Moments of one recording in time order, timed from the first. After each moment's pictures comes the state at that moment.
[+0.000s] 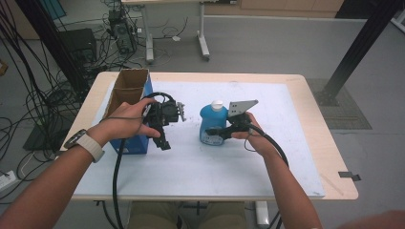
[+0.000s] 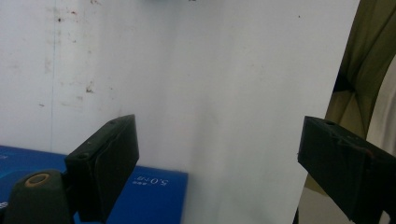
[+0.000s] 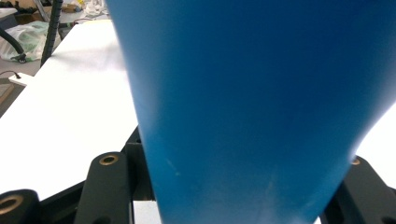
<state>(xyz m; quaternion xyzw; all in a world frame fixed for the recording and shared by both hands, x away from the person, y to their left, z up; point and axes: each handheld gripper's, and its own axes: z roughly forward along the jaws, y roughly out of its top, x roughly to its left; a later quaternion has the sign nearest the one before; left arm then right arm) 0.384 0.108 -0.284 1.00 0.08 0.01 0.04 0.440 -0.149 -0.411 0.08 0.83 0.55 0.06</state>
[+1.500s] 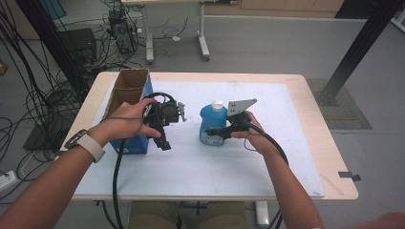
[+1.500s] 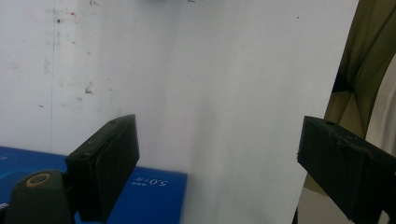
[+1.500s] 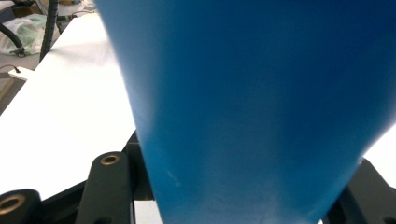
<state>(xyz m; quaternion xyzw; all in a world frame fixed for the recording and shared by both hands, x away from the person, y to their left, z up) 0.383 0.106 -0.284 1.00 0.08 0.01 0.04 0.440 -0.148 -0.408 0.08 0.84 0.54 0.06</state>
